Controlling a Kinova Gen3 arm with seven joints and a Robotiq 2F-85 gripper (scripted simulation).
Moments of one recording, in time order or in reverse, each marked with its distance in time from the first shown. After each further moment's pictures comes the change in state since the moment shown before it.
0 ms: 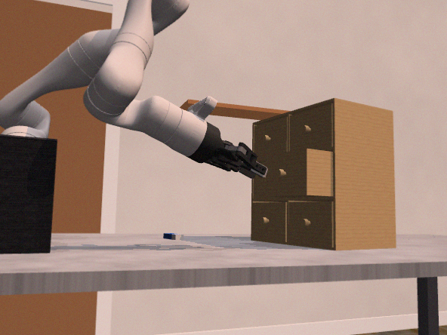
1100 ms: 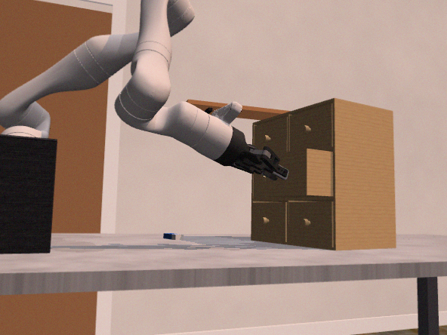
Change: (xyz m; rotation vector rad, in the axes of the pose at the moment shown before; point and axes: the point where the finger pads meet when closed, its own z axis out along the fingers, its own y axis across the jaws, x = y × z) arm 0.018 0.002 0.051 -0.003 0.004 0.002
